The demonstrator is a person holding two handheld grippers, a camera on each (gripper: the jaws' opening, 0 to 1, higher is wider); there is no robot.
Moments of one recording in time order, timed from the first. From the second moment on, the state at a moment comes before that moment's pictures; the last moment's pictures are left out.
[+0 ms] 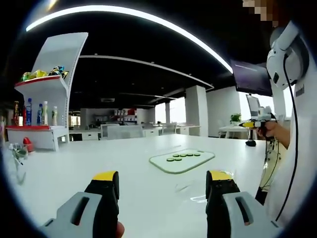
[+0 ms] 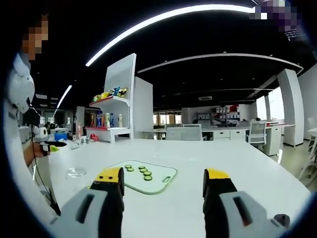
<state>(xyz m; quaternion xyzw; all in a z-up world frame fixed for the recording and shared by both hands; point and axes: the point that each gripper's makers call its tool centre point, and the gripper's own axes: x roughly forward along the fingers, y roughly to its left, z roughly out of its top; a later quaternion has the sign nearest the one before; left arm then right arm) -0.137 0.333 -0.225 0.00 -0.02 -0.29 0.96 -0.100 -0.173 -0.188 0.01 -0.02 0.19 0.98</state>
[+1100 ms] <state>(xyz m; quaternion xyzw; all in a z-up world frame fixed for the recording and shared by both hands) -0.142 0.316 -0.231 0.05 0.00 -0.35 0.94 -0.089 -0.027 -0.185 -0.06 0.01 0.41 0.91</state>
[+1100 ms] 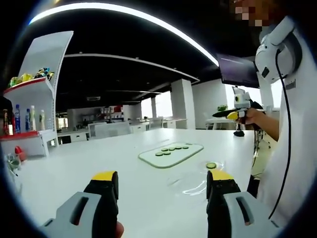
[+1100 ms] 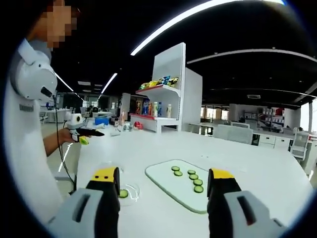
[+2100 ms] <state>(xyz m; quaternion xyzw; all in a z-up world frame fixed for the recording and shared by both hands) -0.135 0.278 -0.262 0.09 0.07 -0.47 0.87 -0.099 0.088 -0.222 -0.11 0.07 0.55 0.83</state>
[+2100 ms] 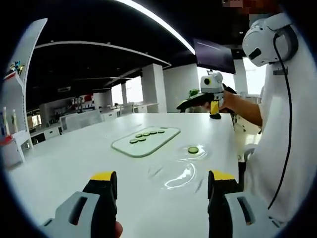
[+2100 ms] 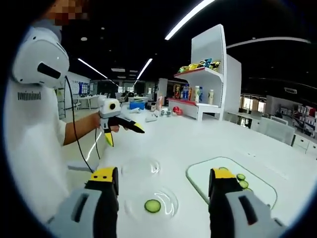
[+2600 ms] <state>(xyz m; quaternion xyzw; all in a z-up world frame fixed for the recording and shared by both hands) -0.131 0.259 -0.283 0.10 0.10 -0.53 0.84 -0.106 0.140 -0.242 -0.11 0.09 0.59 0.79</state>
